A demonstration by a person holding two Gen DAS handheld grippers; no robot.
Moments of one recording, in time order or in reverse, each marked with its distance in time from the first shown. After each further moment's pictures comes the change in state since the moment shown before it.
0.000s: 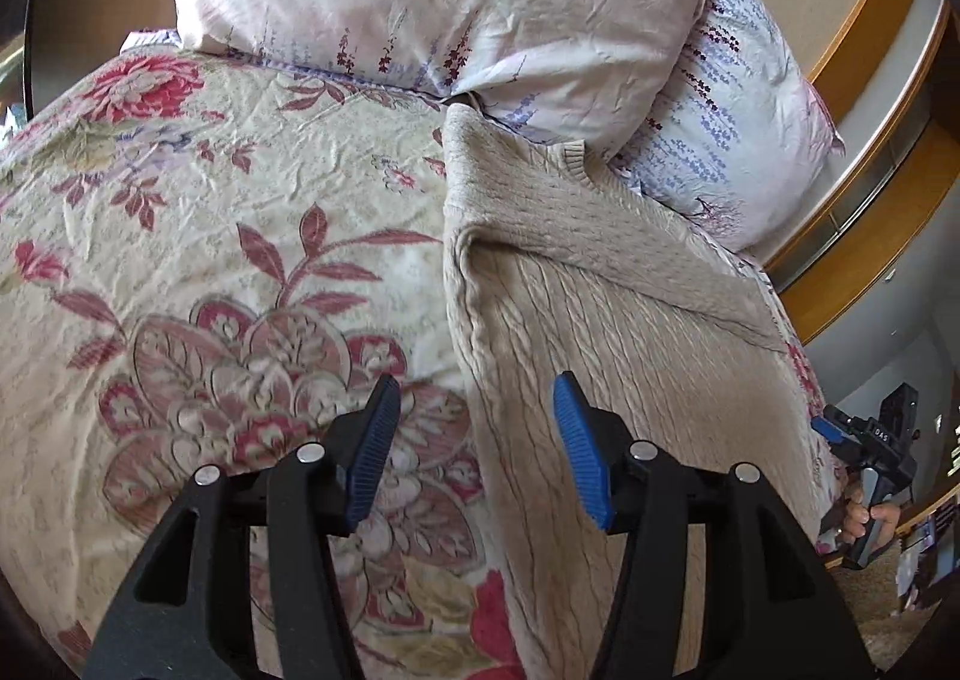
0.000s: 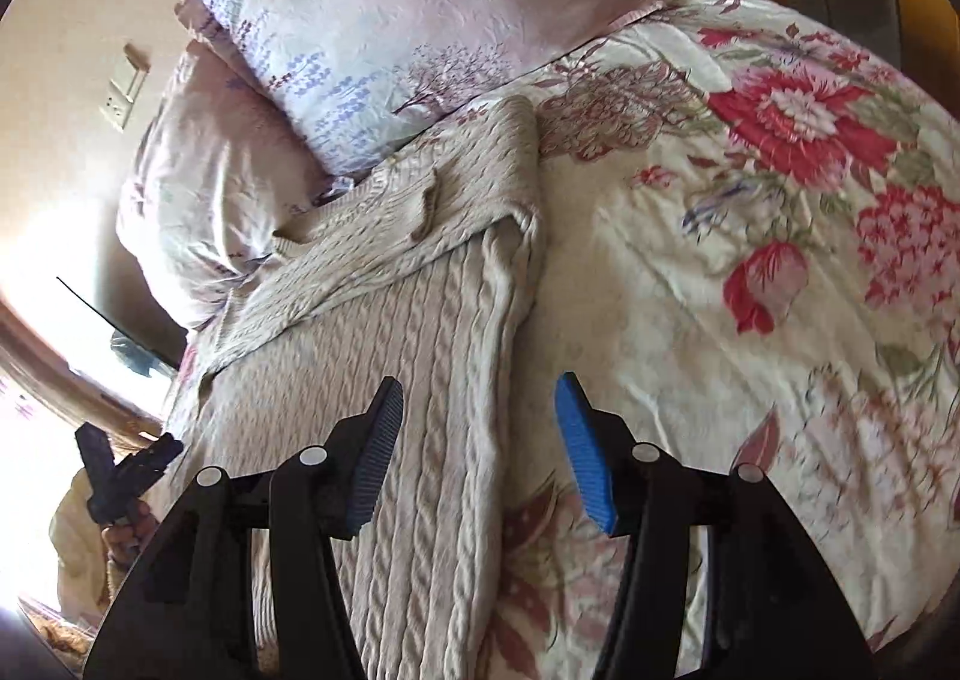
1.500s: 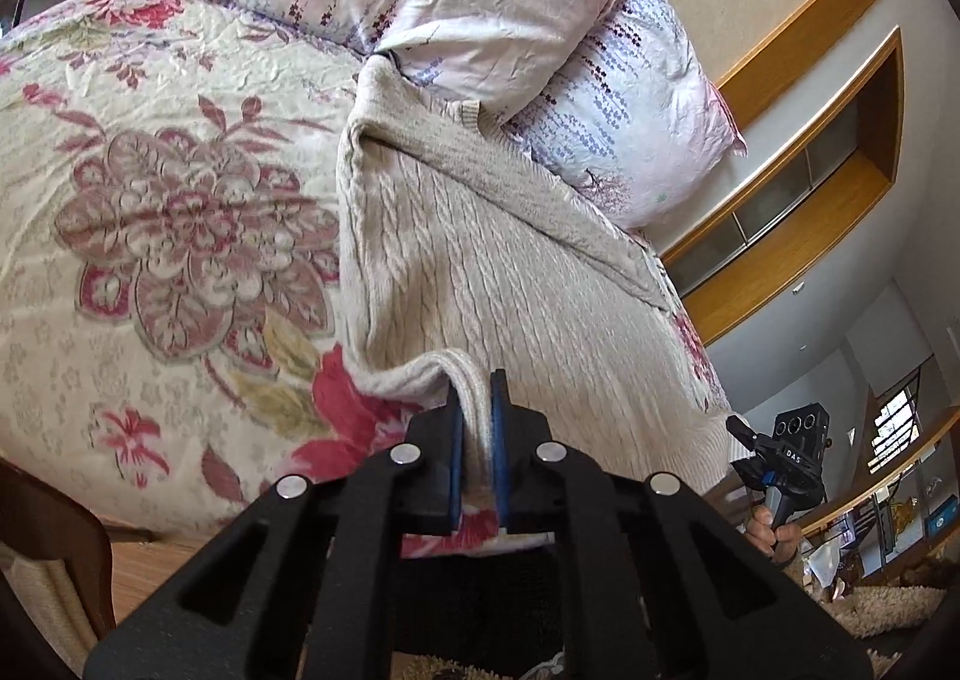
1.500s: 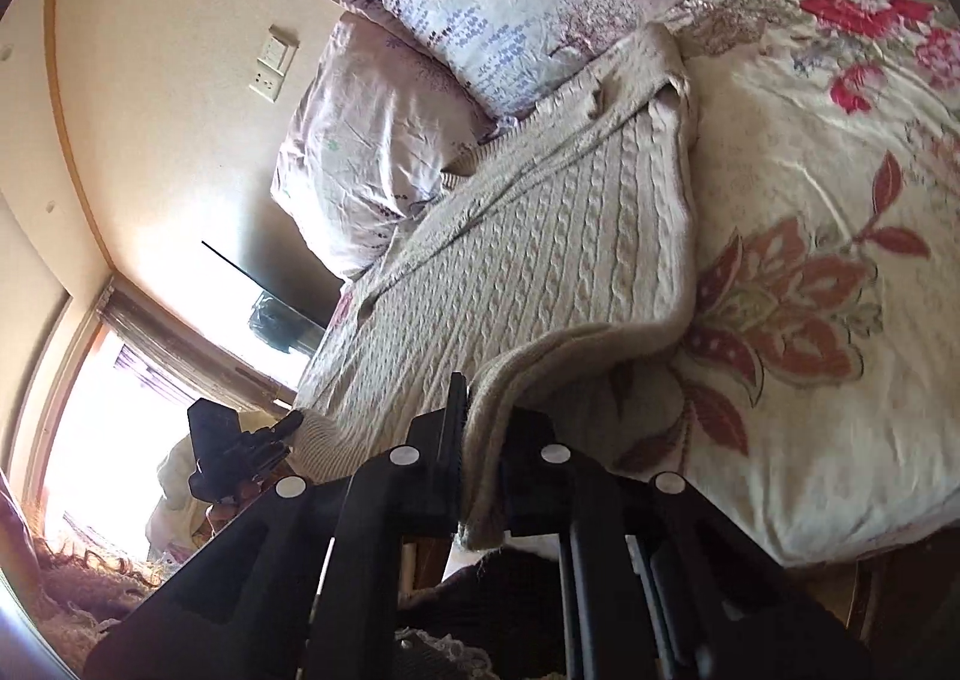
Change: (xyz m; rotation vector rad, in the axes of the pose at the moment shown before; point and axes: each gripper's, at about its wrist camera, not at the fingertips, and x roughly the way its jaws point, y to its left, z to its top) left arm -0.047 -0.031 -0.068 -0.050 -0.026 -0.216; right arm -0.033 0.033 -0.077 -0.027 -0.013 0.362
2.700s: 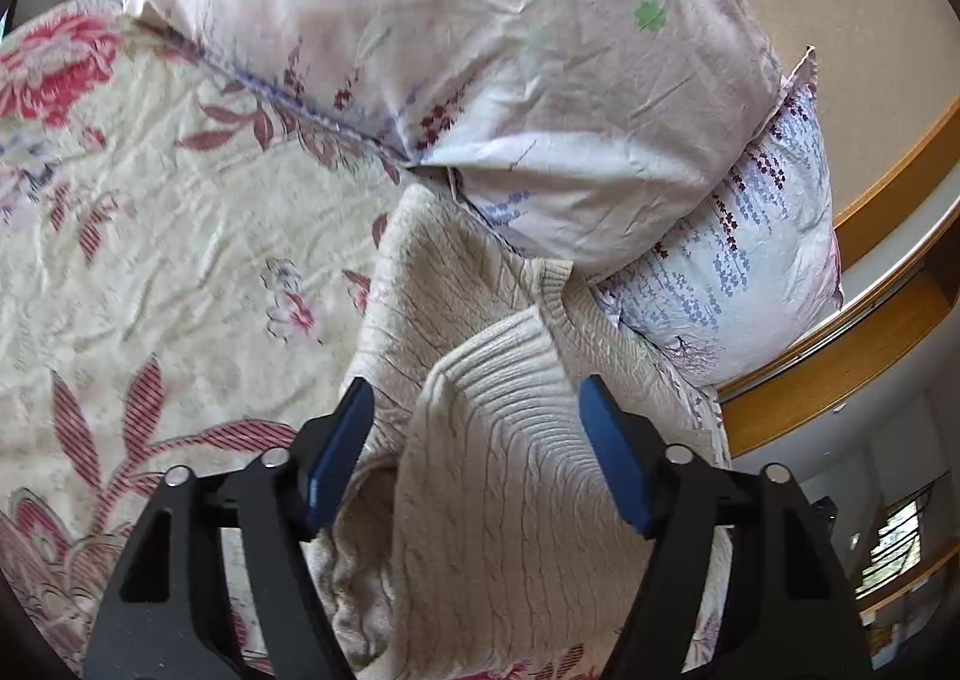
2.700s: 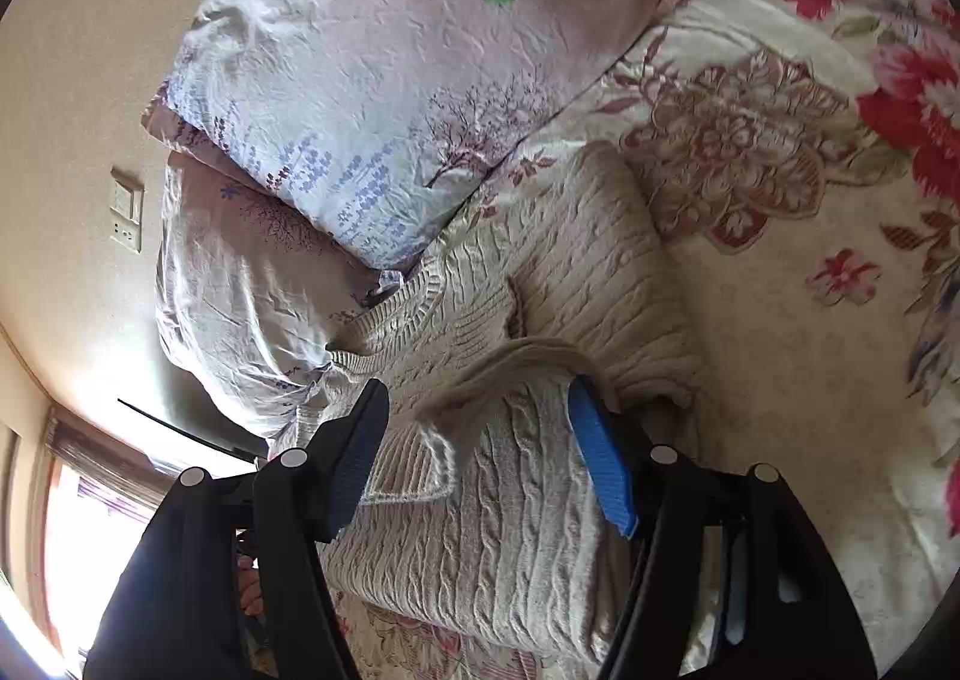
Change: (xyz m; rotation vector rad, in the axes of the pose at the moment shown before) left arm 0.108 0.030 0.164 -0.148 -0.093 0.126; right arm 0.088 -0.057 0.159 0.203 -0.100 -0.213
